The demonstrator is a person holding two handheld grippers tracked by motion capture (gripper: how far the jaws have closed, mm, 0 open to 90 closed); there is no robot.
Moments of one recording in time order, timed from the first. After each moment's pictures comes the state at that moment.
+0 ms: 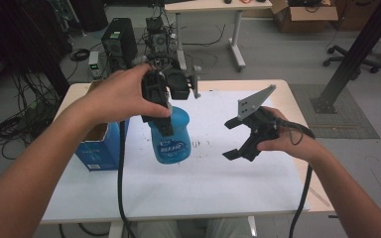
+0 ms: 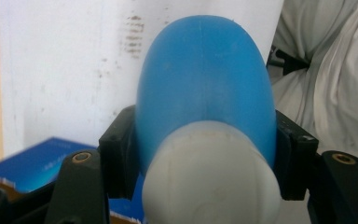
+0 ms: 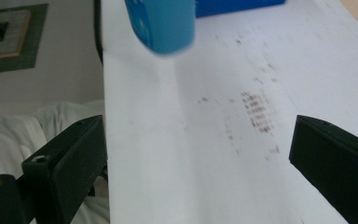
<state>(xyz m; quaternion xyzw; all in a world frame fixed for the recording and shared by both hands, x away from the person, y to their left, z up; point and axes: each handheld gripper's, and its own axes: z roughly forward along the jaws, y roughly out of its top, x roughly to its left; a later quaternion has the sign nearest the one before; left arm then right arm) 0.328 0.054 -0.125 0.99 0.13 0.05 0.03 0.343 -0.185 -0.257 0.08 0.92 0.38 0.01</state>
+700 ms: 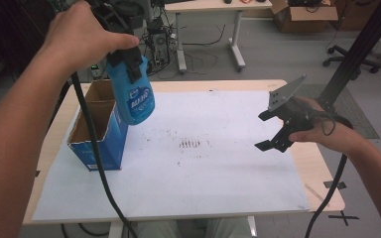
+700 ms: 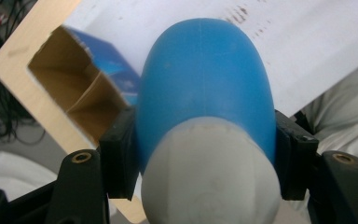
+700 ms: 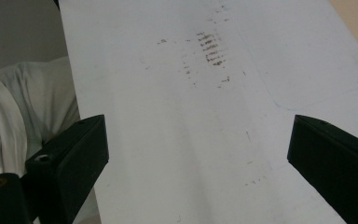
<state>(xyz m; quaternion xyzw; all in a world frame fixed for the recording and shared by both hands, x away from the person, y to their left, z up) 0.372 0.121 -0.045 0.89 0.45 0.09 0.04 0.348 -0.246 -0.233 0.13 0.94 0.30 0.06</state>
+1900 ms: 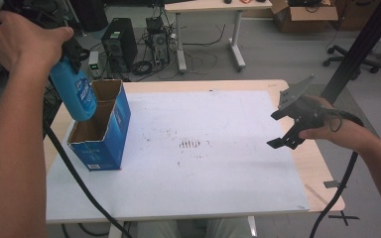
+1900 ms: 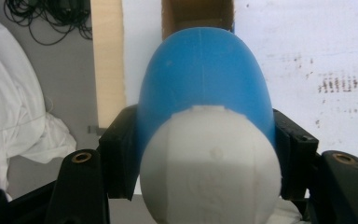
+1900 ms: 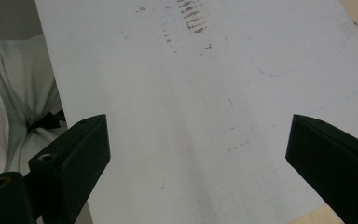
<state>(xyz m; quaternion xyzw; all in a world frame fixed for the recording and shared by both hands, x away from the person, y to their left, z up) 0.396 0.244 -0.072 0.71 0.69 0.13 0.04 0.359 -0.273 -0.241 0.15 0.95 0.26 0.07</state>
